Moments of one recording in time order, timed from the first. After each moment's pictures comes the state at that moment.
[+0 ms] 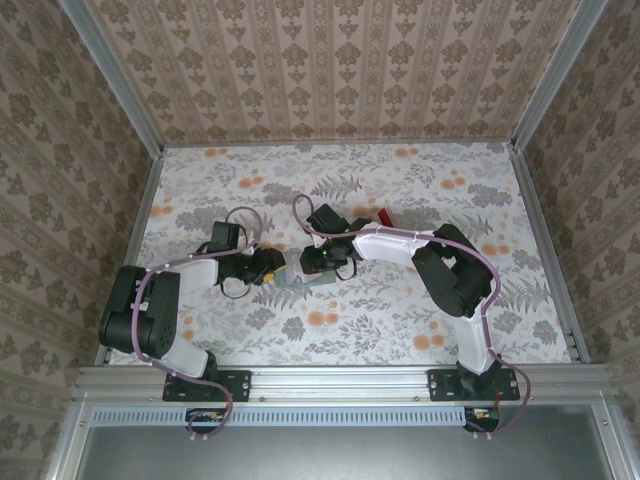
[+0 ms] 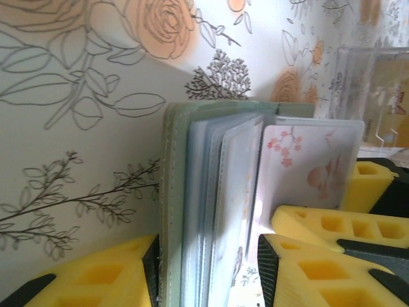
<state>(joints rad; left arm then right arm) -0.25 1.53 0.60 -0.06 0.68 -0.71 0.75 2.02 1.36 -0.40 -0.23 0.47</state>
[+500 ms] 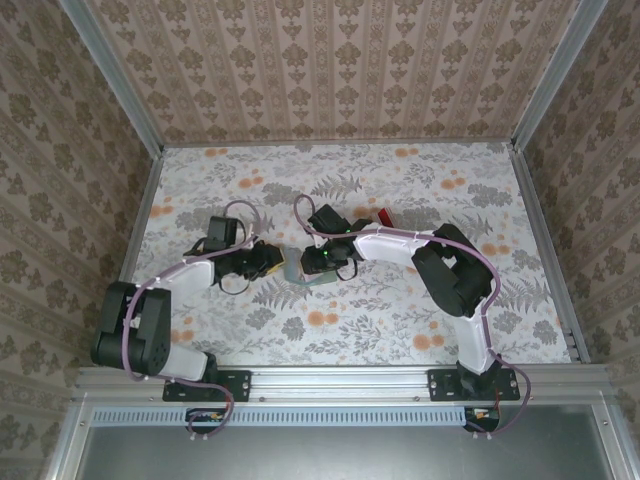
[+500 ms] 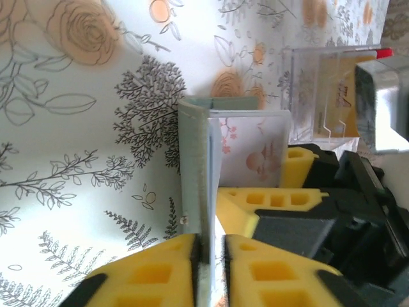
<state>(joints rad) -0.26 1.41 0.64 -0.14 0.69 -0.72 0.74 2.02 1.35 -0.39 -0.23 0.47</state>
